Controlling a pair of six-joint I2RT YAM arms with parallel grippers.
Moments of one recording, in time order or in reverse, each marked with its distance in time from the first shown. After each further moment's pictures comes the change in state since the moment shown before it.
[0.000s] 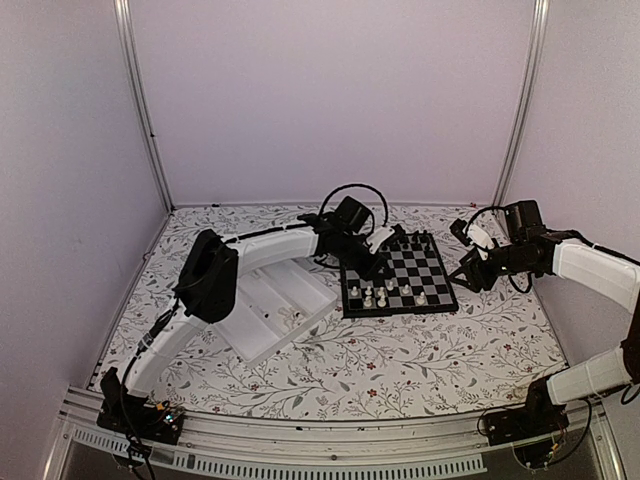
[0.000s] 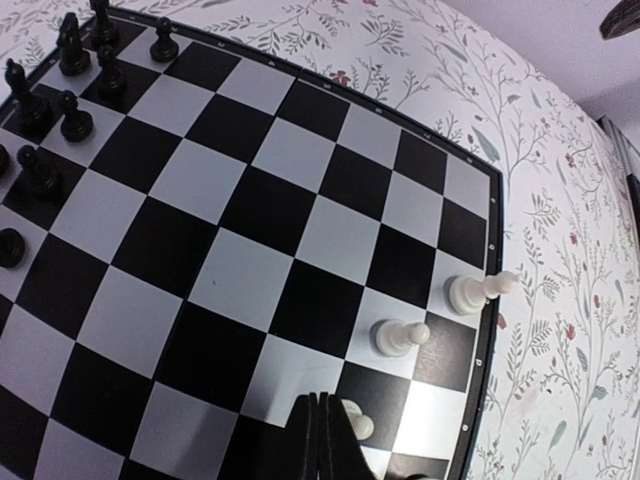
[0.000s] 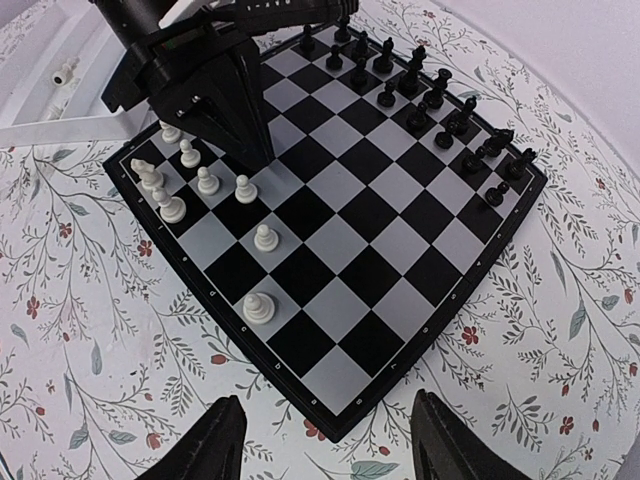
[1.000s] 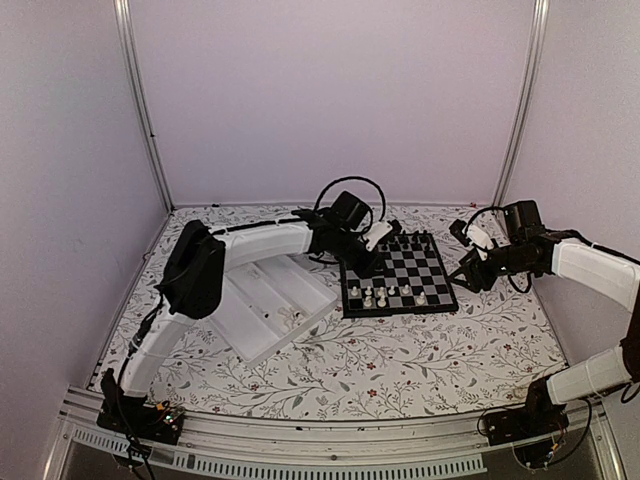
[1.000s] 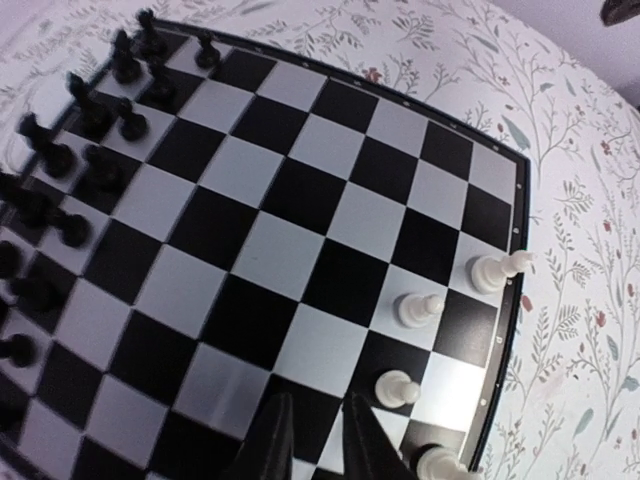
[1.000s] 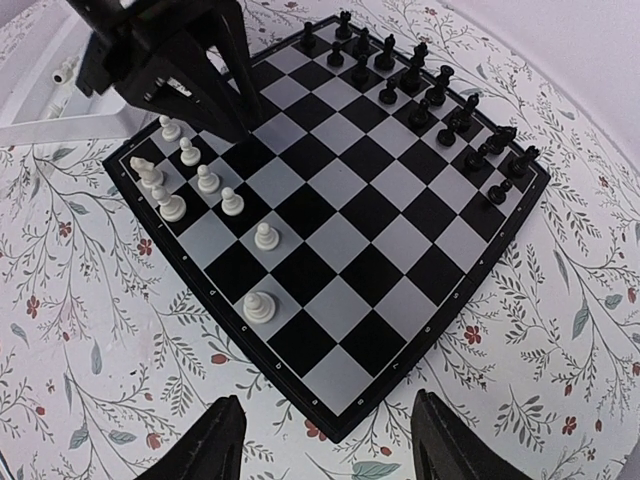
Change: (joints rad) left arm -0.017 -0.096 -0.125 0.034 -0.138 0.051; right arm 0.000 0.008 0.001 0.000 -0.002 0.000
